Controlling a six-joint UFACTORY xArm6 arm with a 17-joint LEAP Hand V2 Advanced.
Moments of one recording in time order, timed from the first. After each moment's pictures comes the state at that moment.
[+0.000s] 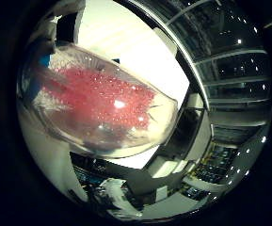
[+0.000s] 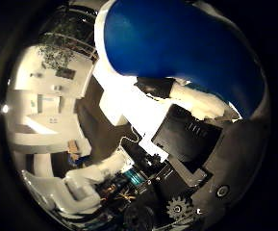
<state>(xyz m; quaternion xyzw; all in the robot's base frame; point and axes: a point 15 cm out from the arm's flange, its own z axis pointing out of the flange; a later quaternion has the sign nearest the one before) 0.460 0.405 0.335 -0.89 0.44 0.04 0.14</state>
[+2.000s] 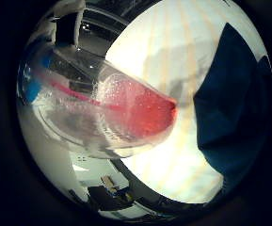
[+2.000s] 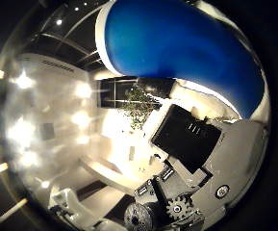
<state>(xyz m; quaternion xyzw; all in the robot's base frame) 0.530 0.476 0.158 -0.60 0.51 0.37 0.49</state>
